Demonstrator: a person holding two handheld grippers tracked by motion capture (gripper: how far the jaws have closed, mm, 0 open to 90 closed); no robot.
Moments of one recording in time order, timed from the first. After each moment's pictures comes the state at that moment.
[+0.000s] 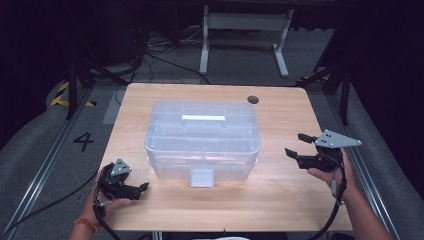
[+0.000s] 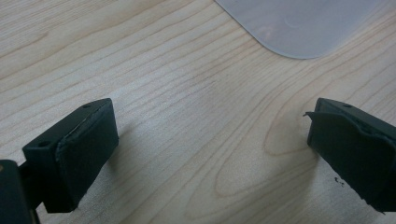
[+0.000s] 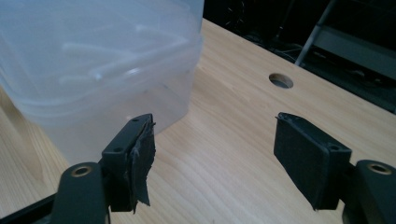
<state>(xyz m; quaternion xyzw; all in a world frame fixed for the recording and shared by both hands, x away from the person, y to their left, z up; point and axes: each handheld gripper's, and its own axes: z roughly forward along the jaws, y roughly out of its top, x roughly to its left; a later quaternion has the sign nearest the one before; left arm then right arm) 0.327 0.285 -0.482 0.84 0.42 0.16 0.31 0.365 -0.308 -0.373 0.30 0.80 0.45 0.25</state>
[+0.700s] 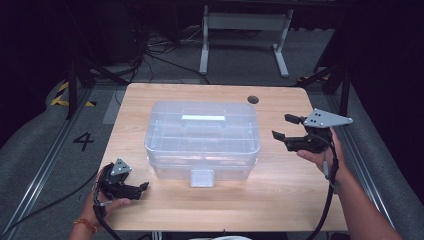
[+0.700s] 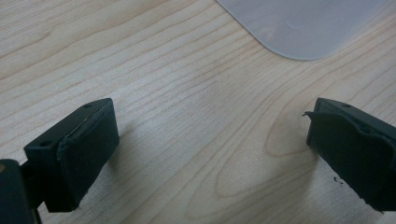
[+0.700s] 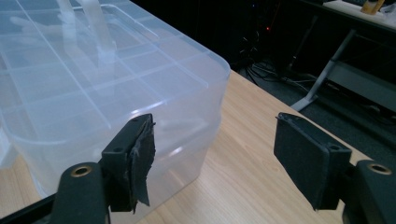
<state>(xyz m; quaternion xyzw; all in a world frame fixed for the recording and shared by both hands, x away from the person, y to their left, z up) 0.328 0.285 -0.482 0.83 0.42 0.16 0.31 0.389 -0.268 -0.326 0.26 0.80 0.48 0.25</state>
